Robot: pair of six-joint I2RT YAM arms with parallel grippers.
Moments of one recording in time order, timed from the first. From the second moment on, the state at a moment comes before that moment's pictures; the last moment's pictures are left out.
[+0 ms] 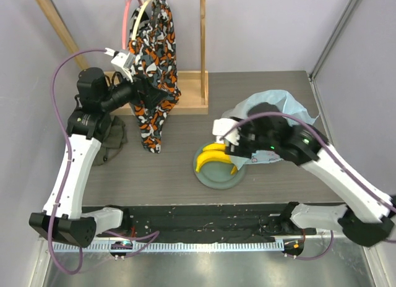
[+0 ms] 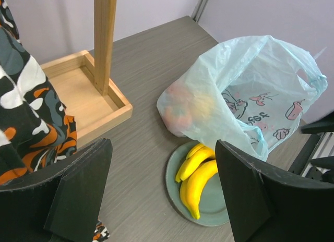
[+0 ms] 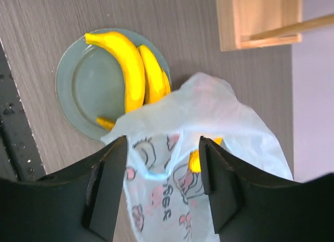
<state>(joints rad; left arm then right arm) -0.17 1.20 1.44 -0.41 0.61 -0.16 0.83 1.22 1.47 -1.01 -0.04 -0.72</state>
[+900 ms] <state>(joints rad) -0.83 1.55 1.52 -0.62 0.52 0.22 0.18 1.78 1.44 -0.82 -0.03 -0.55</state>
